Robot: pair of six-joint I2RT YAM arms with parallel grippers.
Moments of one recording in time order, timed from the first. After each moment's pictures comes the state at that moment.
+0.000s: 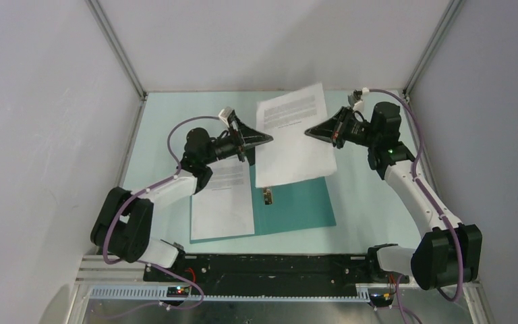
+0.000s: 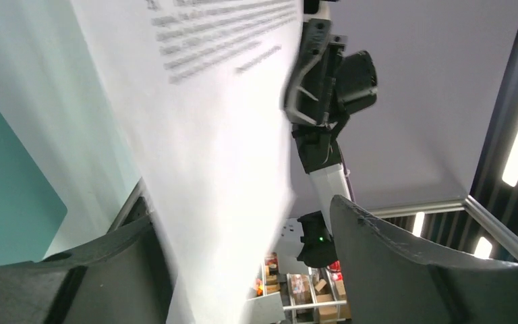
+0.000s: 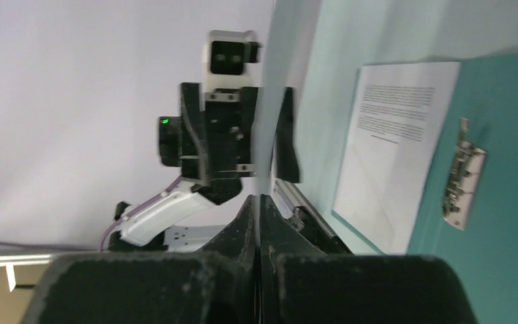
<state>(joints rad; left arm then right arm) -0.43 1.44 0.75 0.81 0.80 -1.56 0.18 1.24 1.01 0.09 -0.88 1.14</state>
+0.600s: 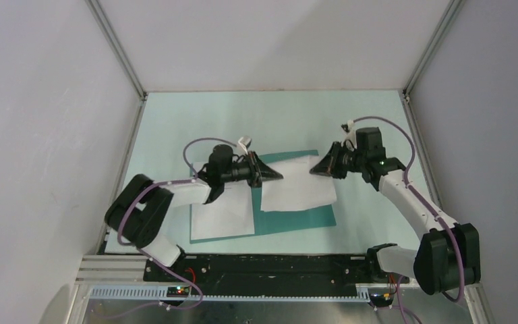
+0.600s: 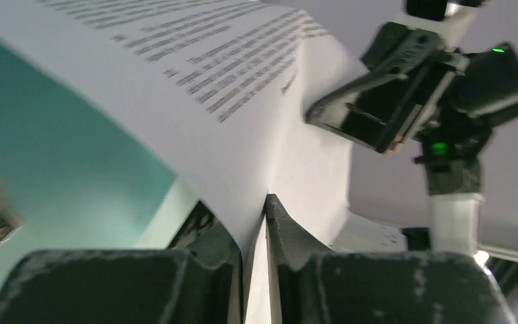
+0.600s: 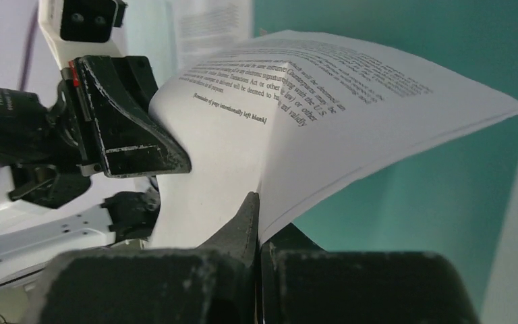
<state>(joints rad) -0.55 1.54 0.65 0.65 0.70 -1.35 0.24 1.22 0.89 -0.36 -0.62 0.65</state>
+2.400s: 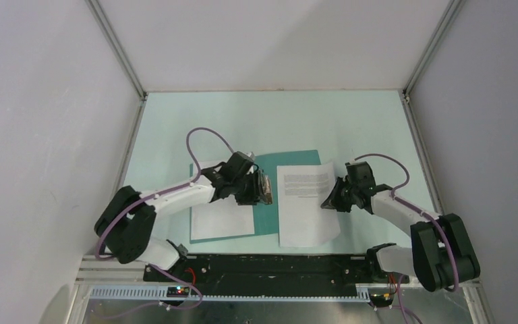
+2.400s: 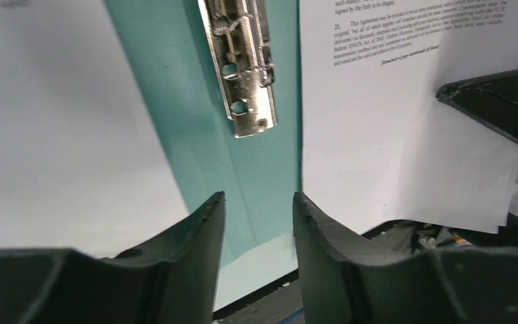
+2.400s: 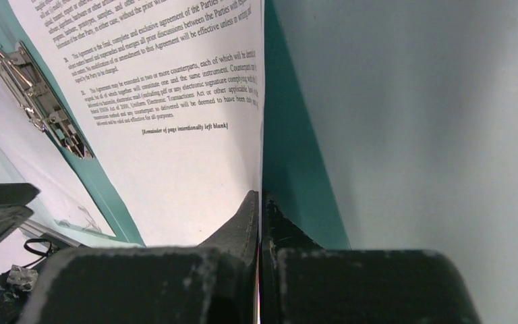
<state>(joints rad) -0.74 1.47 0.82 -0.32 0.17 -0.82 0.27 1.23 0.48 -0.26 -0.31 0.69</state>
